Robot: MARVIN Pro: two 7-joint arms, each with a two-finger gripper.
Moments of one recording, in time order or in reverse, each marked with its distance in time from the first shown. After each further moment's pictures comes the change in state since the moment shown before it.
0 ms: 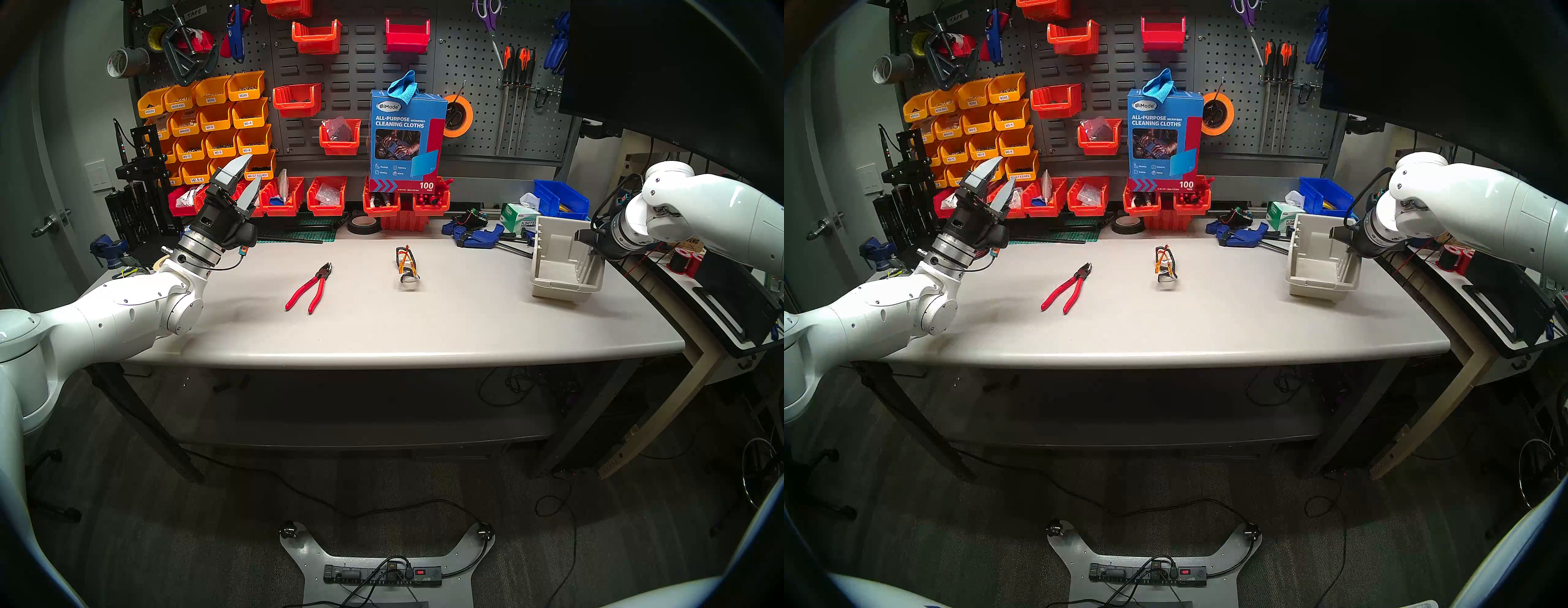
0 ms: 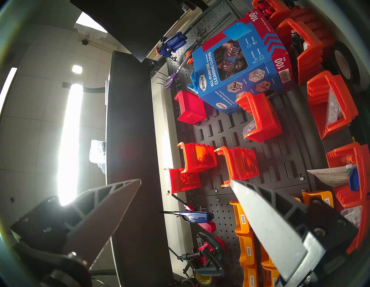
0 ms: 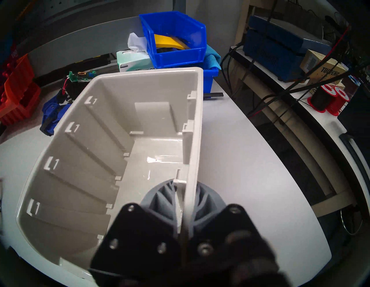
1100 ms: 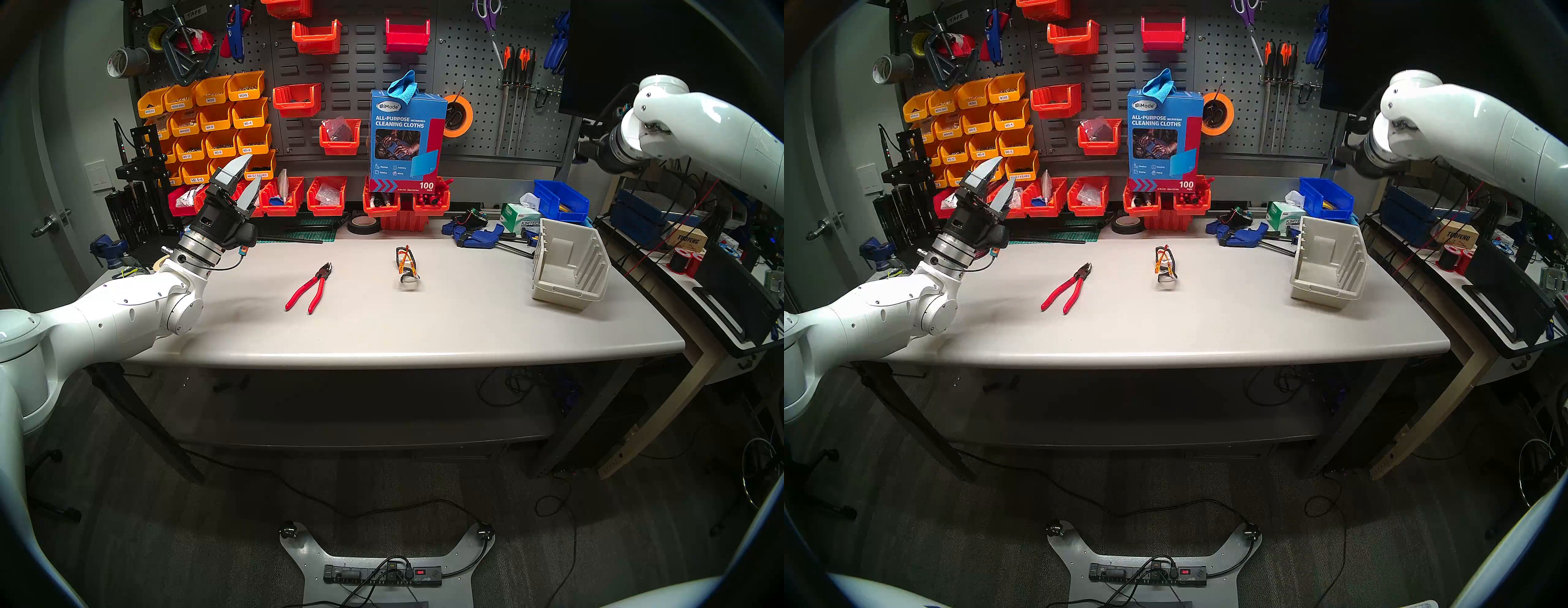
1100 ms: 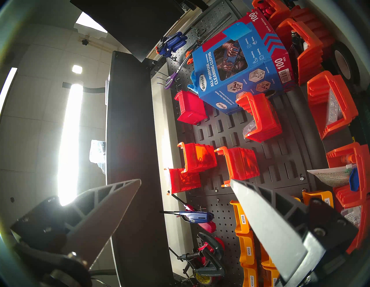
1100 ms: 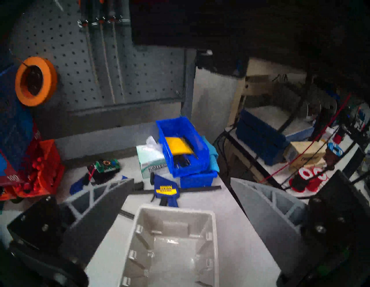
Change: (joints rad) left arm 0.000 0.000 0.000 0.000 0.000 0.000 0.000; right arm 0.117 -0.196 0.107 0.163 -0.123 -0.037 -0.013
